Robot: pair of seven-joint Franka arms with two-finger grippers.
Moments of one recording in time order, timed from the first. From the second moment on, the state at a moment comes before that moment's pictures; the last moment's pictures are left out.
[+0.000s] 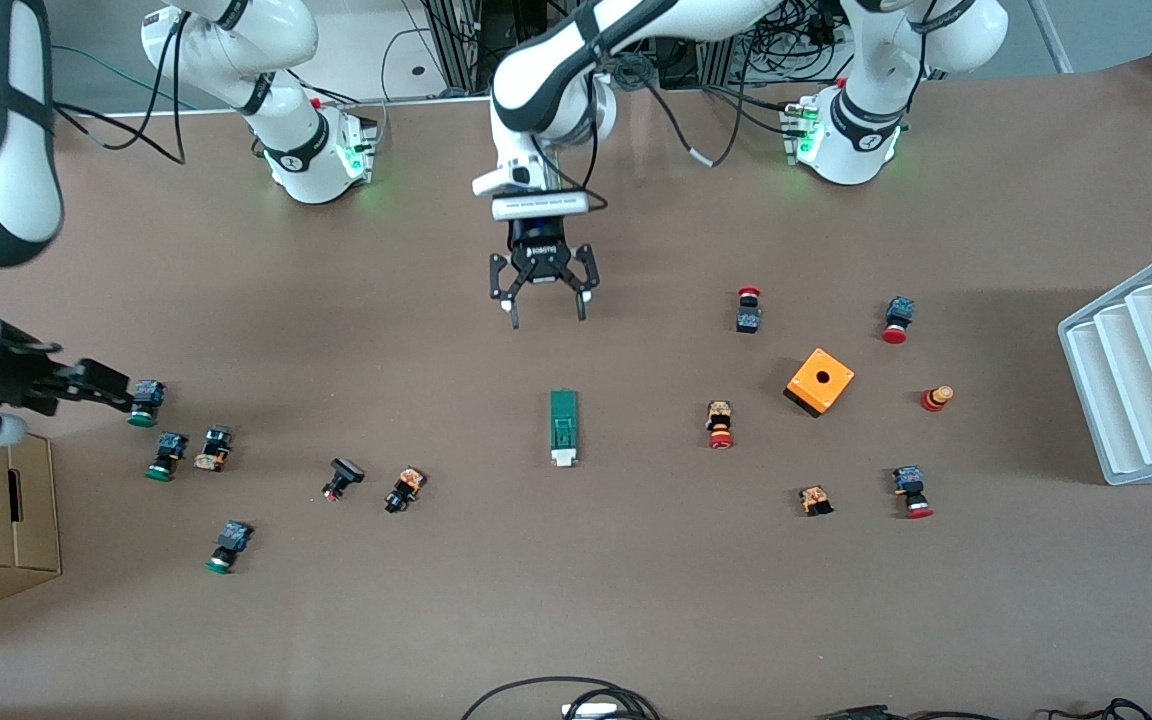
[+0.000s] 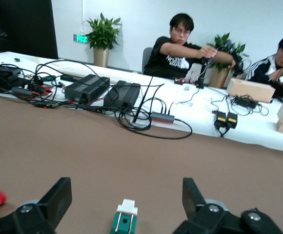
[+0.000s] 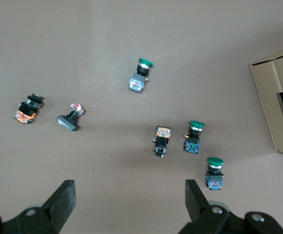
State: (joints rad) left arm -0.80 0.55 -0.43 -1.79 1.68 1.87 -2.40; right arm 0.14 0.12 -0.26 -1.74 0.04 1.89 -0.12
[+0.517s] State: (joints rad) left arm -0.77 0.70 -0.43 -1.78 1.92 1.86 -2.55; right arm 0.25 0.21 -0.25 -1.73 0.11 1.89 0.10
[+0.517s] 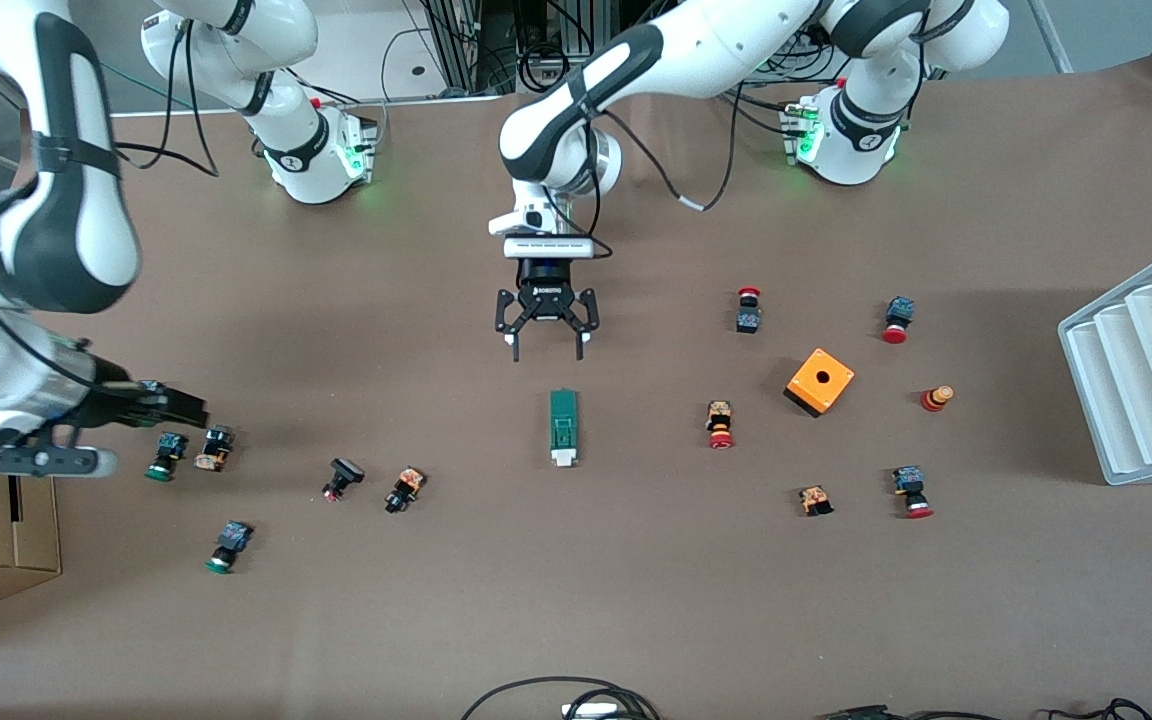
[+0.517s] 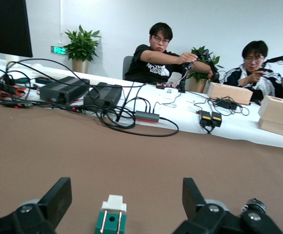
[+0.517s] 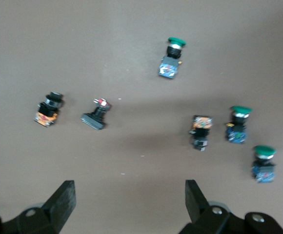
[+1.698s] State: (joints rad) left arm -0.77 0.96 -0.43 -1.67 1.94 1.76 -2.50; right arm 0.63 0.61 -0.26 -1.41 0.31 1.89 1.11
